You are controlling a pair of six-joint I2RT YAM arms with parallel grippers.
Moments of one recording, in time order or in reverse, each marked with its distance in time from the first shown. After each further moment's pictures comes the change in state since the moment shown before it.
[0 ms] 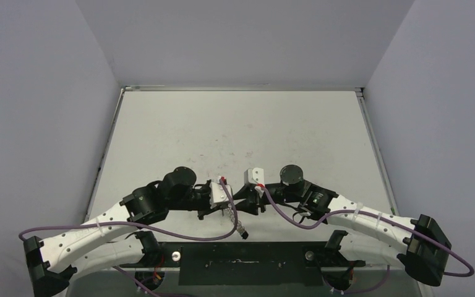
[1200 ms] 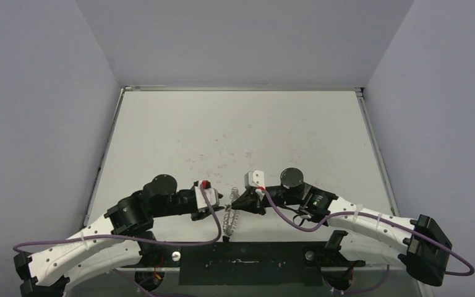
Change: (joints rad) left arm 0.002 -0.108 -0.032 0.040 -0.016 0.010; right arm 0.018 0.017 -0.024 0.027 -0.004 0.011
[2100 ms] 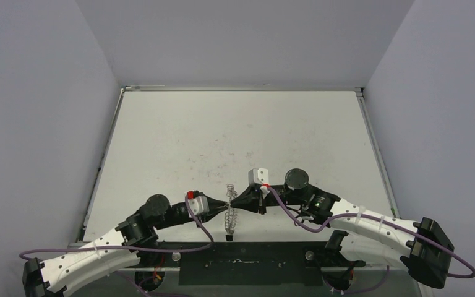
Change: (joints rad) left arm 0.000 -0.263 -0.455 0.554 -0.026 -0.157; right arm 0.000 -0.043 -0.023 0.087 0.009 0.078
